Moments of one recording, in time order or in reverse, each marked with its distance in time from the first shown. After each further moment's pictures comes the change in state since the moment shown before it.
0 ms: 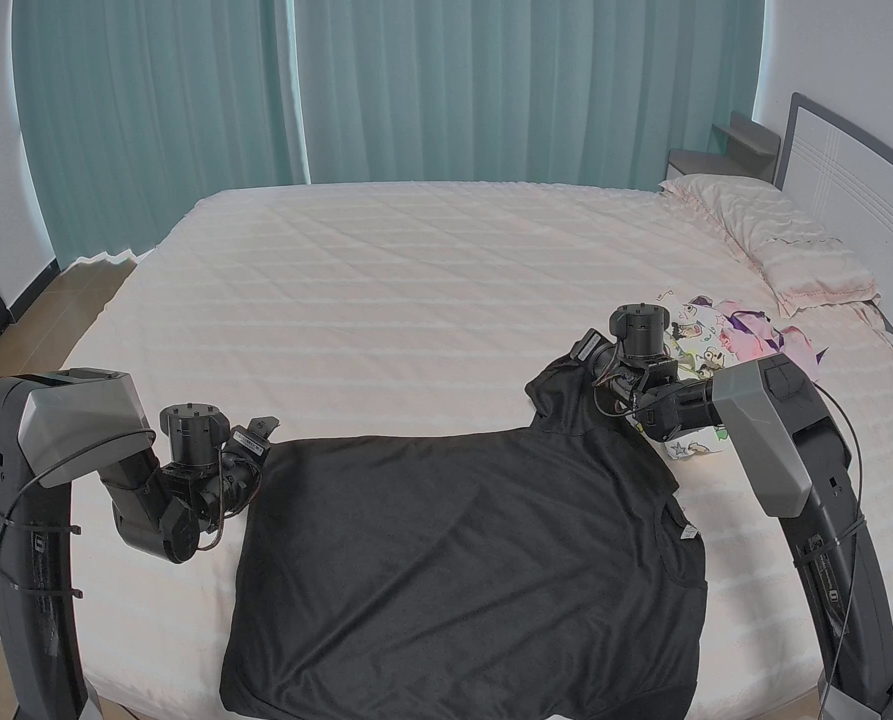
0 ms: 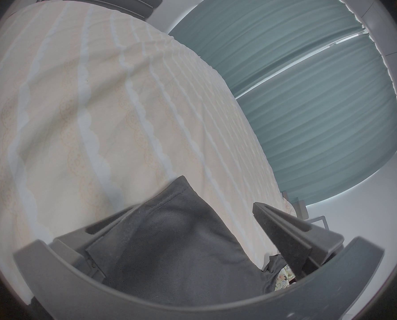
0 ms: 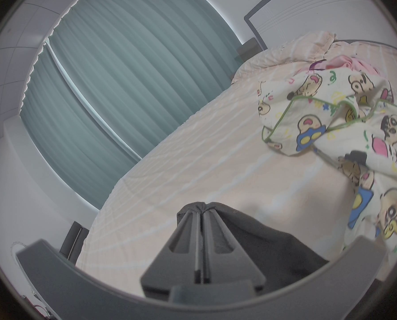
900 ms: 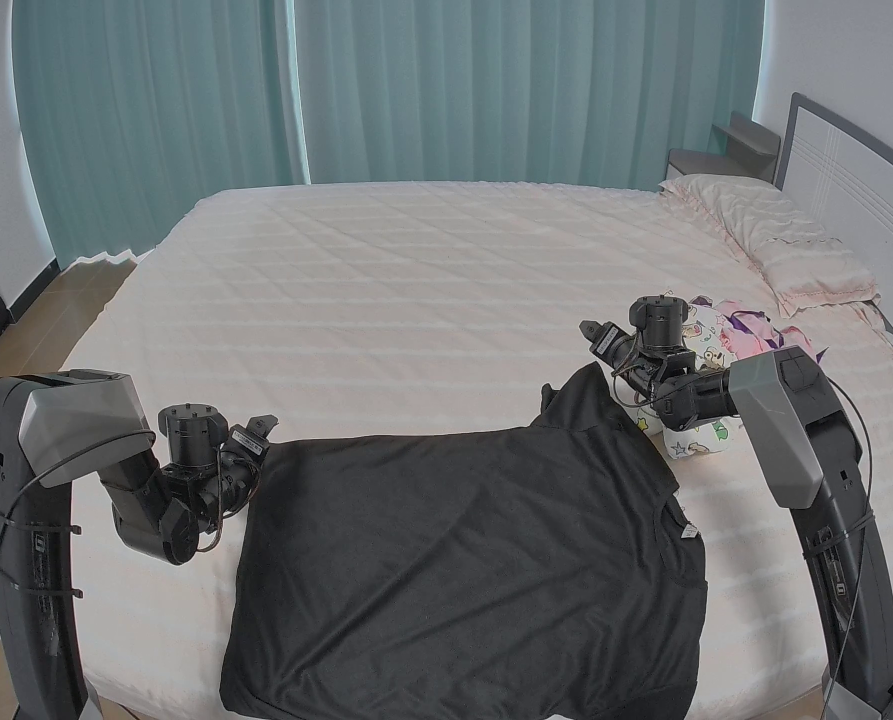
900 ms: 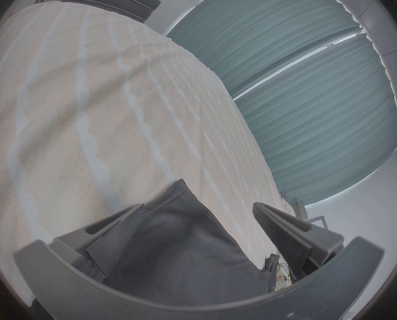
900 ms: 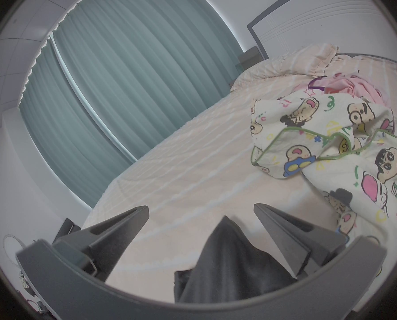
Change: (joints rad) left arm -0.001 0.003 0.007 -0.027 0.002 0.009; right arm -0.051 -0.019 0.000 0.021 0.010 -0.066
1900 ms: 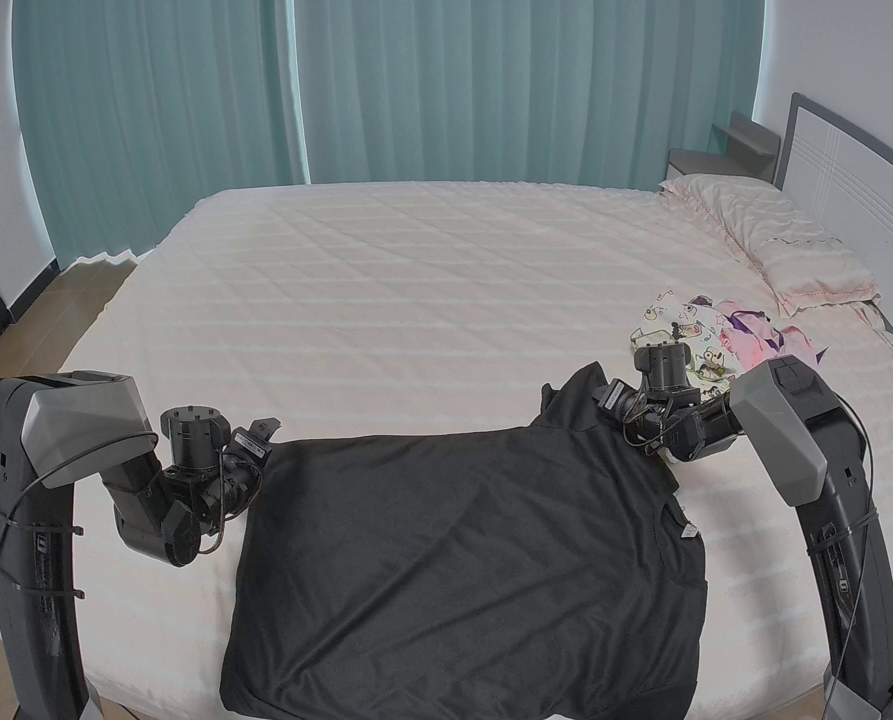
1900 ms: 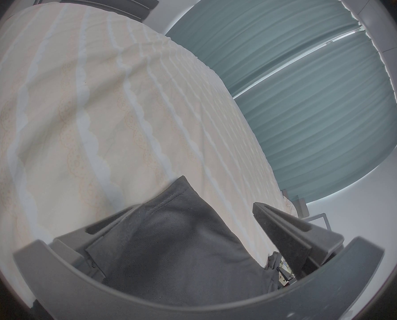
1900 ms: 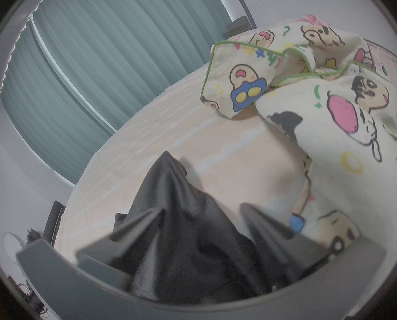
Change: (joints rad) left arm -0.005 0.006 0.001 0.000 0.002 0.014; right arm -0.027 -0.002 0.208 0.034 0.072 0.001
